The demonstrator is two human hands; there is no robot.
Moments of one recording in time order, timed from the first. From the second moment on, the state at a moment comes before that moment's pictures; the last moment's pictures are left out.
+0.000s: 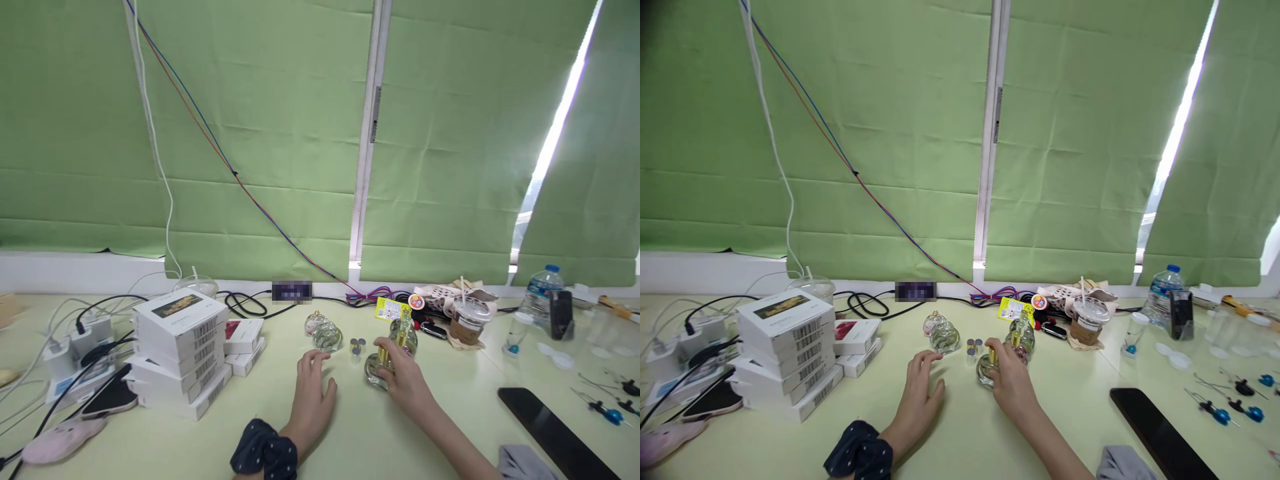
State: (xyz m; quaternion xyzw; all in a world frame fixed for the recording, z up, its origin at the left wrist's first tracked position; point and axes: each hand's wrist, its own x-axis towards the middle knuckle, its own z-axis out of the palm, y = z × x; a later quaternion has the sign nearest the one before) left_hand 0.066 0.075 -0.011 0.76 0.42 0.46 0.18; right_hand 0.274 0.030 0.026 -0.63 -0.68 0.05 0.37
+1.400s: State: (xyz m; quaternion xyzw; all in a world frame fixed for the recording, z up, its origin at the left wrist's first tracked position) left_hand 0.068 0.099 -0.022 0.81 0.47 0.29 0.20; right_hand 0.243 0.037 -0.007 -0.61 -0.76 0.03 0.23
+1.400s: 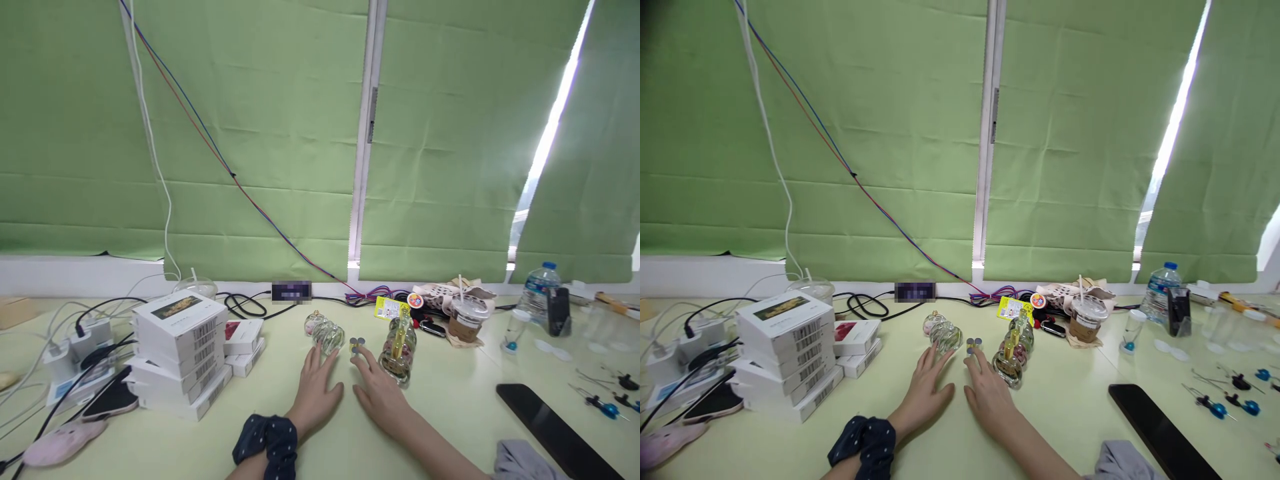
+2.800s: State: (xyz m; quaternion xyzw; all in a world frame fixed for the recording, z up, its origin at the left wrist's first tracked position) left_hand 0.060 0.105 -0.016 0.72 0.51 0.42 0.22; right_hand 0.244 0.046 -0.010 -0.55 -0.75 0.04 0.35
